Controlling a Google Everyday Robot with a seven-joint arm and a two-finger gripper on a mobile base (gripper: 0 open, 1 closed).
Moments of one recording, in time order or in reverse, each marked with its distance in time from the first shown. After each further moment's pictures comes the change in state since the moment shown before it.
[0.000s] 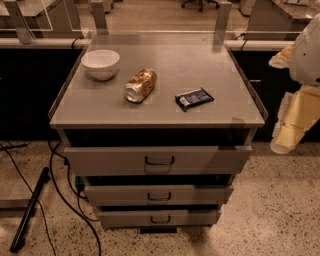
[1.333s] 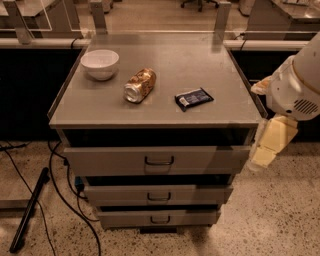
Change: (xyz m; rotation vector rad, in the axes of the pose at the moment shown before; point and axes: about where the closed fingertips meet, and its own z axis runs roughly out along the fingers) arm -0.003 0.013 0.063 -0.051 -0.081 0.037
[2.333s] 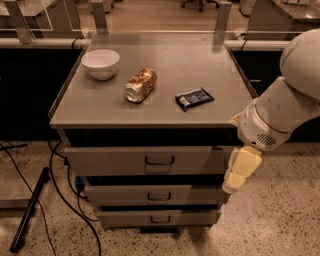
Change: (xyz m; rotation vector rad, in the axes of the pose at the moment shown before) arm 0.000 0.023 0.092 -0.111 -0.016 0.037
